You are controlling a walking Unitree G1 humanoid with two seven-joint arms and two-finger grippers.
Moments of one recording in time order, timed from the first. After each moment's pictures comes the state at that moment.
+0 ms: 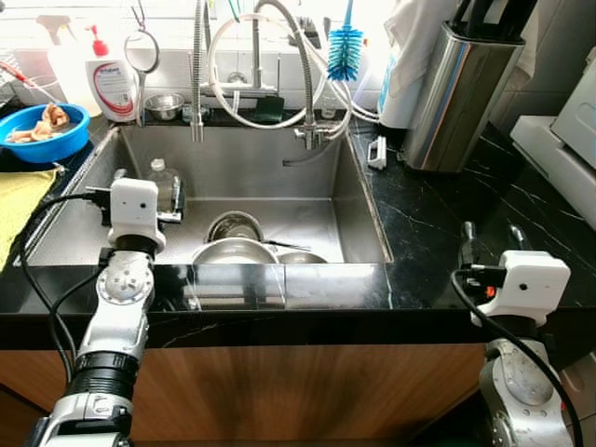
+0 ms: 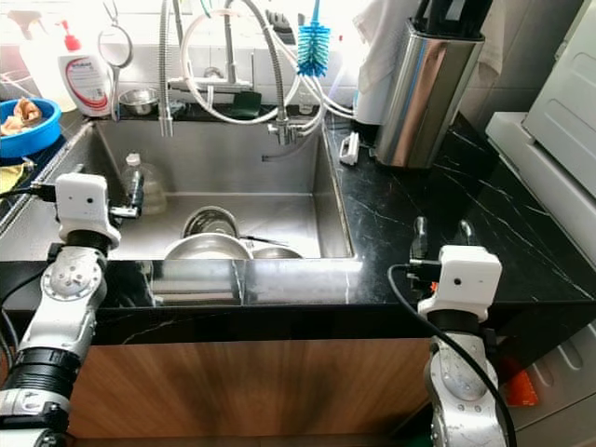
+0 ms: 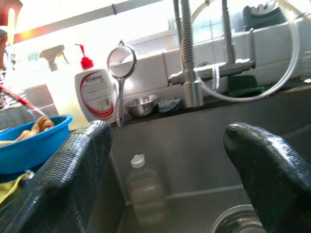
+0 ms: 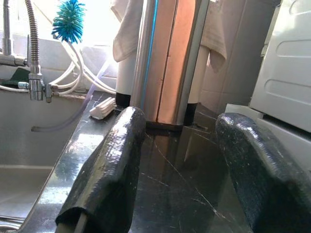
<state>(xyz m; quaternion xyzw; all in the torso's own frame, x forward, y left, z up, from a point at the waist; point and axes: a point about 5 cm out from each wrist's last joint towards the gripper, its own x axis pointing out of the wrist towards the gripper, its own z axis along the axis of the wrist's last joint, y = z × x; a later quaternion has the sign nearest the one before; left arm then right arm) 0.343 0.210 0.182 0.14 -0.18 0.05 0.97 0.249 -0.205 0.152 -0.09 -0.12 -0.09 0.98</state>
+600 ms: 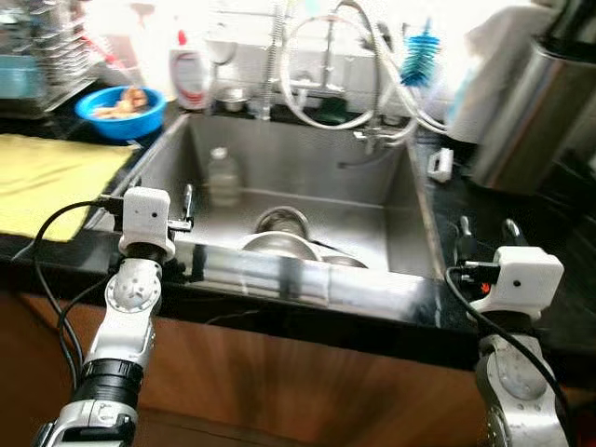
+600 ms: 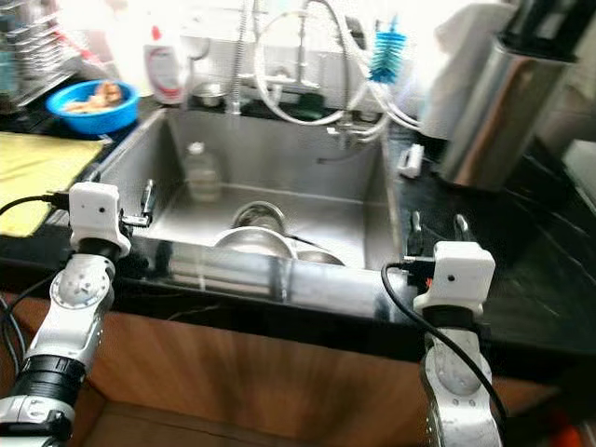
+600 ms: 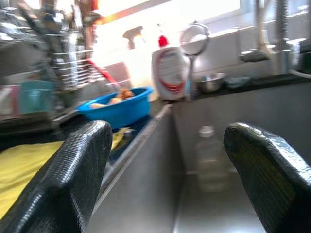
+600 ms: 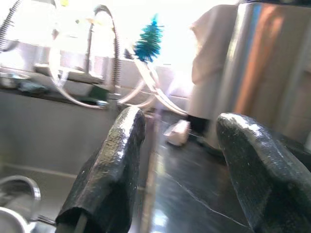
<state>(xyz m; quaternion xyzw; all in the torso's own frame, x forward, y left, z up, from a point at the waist) 0.339 0.202 0.174 0.14 -0.17 0.03 0.98 0.254 -0.203 0.154 -0.09 -0.13 -0.09 0.98</state>
